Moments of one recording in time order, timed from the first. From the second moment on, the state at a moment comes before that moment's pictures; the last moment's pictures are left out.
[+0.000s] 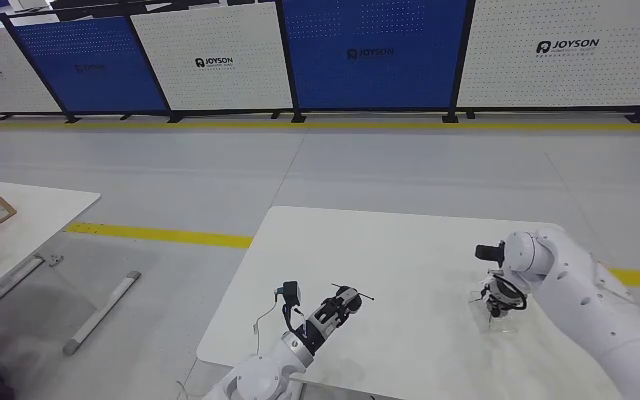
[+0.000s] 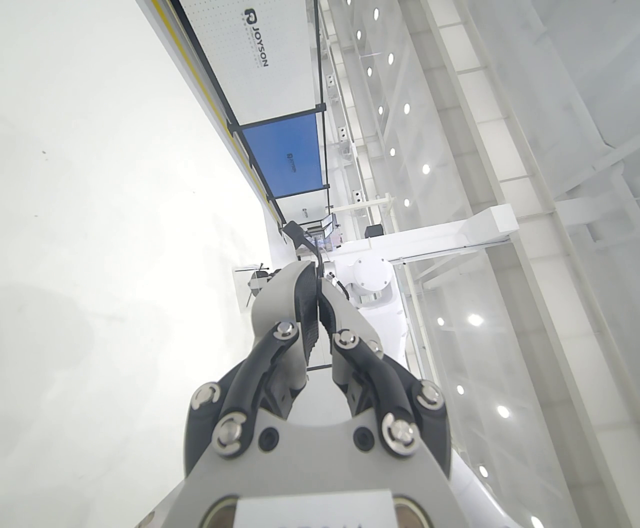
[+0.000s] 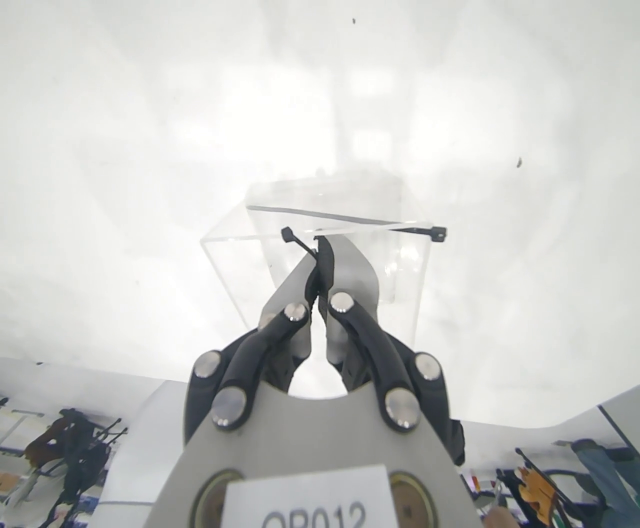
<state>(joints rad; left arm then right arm) 1.67 -1.15 -1.14 -1.80 -0.26 -0.19 -0.10 -0.46 -1.16 0.49 -0.80 -0.44 0.25 1.37</state>
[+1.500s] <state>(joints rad) 1.67 -1.15 -1.14 -1.80 -0.26 -0.19 -0.10 -1.01 -0.87 1.17 -1.47 -0.32 0.23 1.09</state>
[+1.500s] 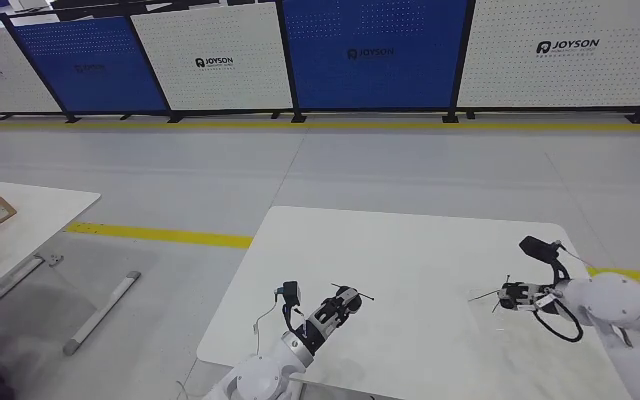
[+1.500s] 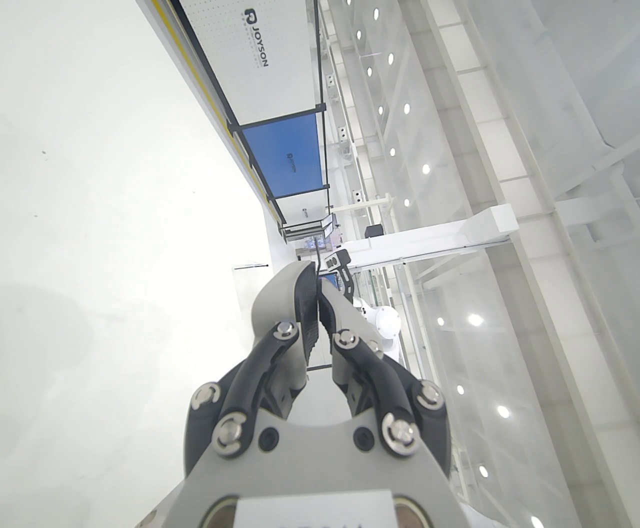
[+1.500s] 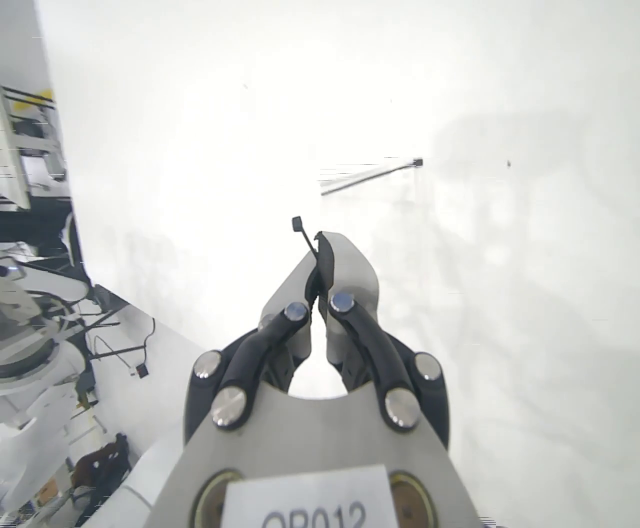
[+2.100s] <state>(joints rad) 1.67 -1.15 -1.14 -1.80 -0.26 -0.19 -0.10 -1.27 -0.85 1.31 -1.72 -0.25 0.14 0.92</state>
